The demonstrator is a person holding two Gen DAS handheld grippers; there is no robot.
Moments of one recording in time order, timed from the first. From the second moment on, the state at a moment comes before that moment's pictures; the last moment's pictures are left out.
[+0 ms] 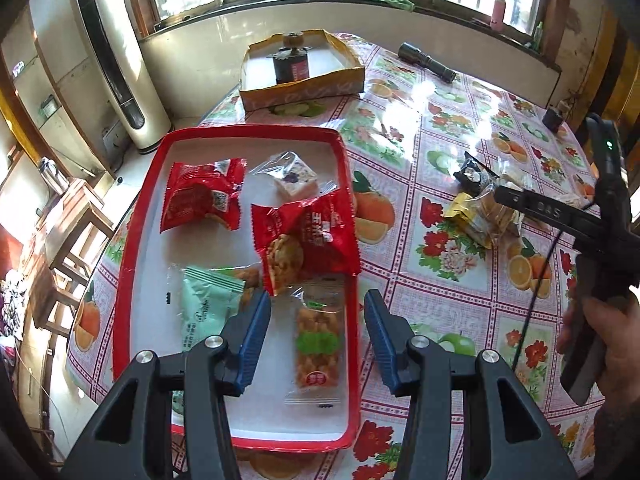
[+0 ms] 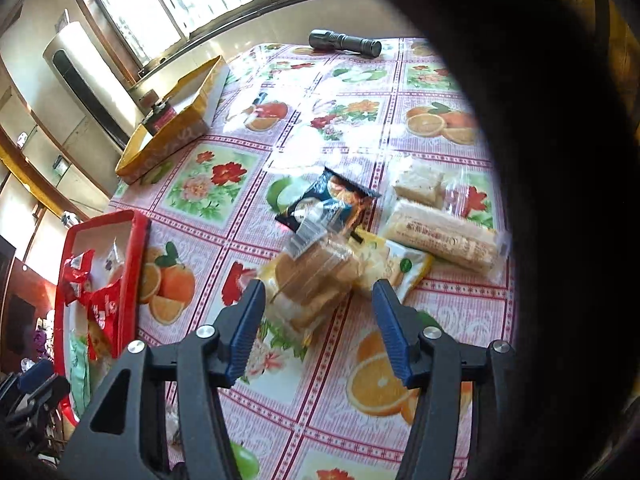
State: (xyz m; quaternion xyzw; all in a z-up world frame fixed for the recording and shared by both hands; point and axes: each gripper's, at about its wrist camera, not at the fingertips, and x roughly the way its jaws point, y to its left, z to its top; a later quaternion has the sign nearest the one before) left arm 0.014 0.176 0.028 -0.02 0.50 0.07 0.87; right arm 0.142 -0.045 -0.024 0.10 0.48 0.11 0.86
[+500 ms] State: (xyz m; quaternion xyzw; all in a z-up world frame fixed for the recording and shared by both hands) left arm 0.097 0.112 0.022 -0.02 0.52 0.01 0.85; right arm 0.127 -0.061 -0.041 -0.01 0.49 0.12 0.86
